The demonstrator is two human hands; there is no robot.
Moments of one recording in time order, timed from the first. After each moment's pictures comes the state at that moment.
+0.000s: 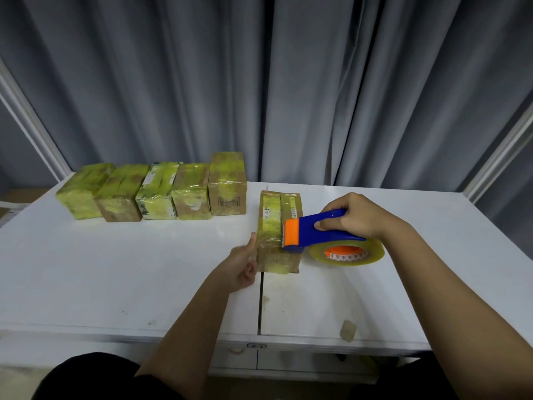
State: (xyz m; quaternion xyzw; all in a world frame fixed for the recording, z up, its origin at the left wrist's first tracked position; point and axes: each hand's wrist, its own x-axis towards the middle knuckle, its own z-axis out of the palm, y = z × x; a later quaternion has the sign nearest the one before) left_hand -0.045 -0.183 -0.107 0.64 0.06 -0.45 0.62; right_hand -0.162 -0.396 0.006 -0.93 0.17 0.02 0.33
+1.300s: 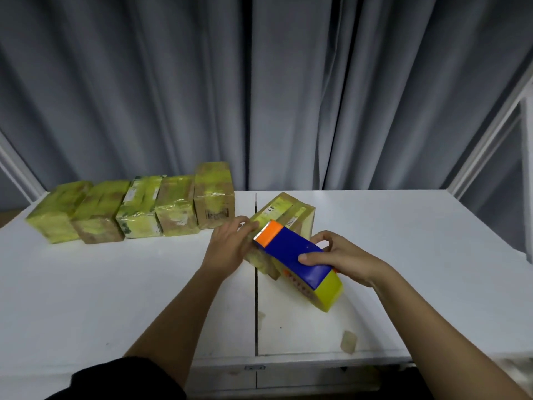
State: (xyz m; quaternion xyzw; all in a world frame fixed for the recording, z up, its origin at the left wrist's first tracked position) left_hand 0.014 -0.194 -0.115 0.84 -0.48 0.09 0.24; right_hand -0.178 -0.371 -0.045 -0.77 0.22 0.05 0.60
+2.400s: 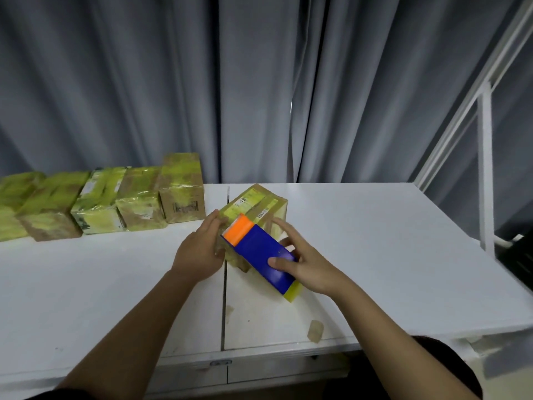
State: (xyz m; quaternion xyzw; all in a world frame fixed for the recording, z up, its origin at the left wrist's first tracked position) left_hand -0.007 -0.199 -0.124 0.86 -0.42 0.00 0.27; right_hand -0.199 -0.354 -0.069 -0.81 0.16 -0.03 0.56
